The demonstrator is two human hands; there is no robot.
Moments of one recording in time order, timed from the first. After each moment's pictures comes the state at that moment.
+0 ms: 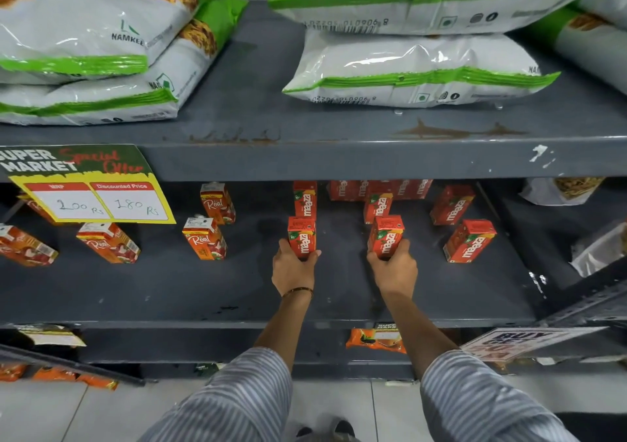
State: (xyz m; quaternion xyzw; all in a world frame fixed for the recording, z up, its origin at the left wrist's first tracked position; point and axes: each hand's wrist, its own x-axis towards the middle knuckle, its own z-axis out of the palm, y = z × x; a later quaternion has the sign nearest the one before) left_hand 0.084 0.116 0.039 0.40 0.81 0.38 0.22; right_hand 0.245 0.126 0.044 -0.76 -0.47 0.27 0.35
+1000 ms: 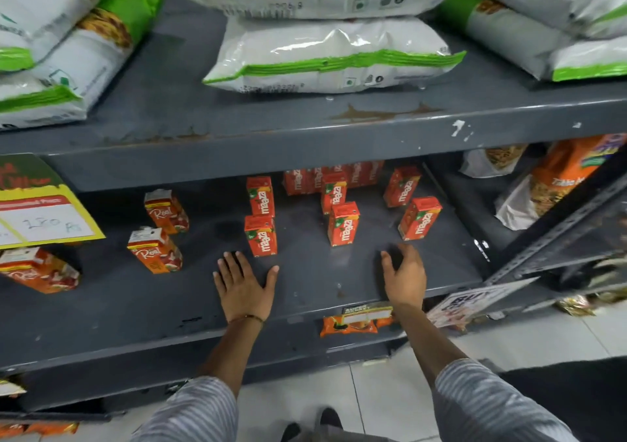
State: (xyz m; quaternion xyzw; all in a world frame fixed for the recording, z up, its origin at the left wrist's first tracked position) left_hand 0.054 0.085 0.001 0.58 0.79 0.13 0.11; right_hand 0.320 0.085 0.023 -0.77 -0.48 0.16 0.39
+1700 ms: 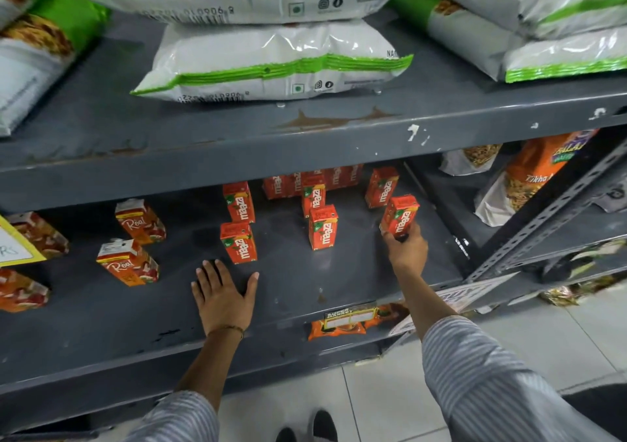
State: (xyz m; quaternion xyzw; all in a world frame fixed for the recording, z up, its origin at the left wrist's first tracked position) left_hand 0.057 0.085 0.001 0.58 0.80 0.12 0.10; right_hand 0.368 0.134 0.036 -0.82 -0.35 0.21 0.41
